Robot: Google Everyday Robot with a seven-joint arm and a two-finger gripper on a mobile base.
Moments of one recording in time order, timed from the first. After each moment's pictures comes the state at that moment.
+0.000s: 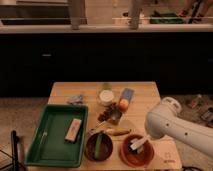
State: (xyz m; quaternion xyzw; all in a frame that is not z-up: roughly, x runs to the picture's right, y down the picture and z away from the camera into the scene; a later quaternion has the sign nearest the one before) arm 0.237 0.235 0.708 -0.29 -0.03 -0.26 0.92
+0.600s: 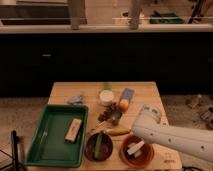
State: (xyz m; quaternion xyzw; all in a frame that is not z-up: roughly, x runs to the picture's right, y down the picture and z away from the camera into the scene) arm 0.224 0.260 0.717 -0.30 0.04 -0.29 0.91
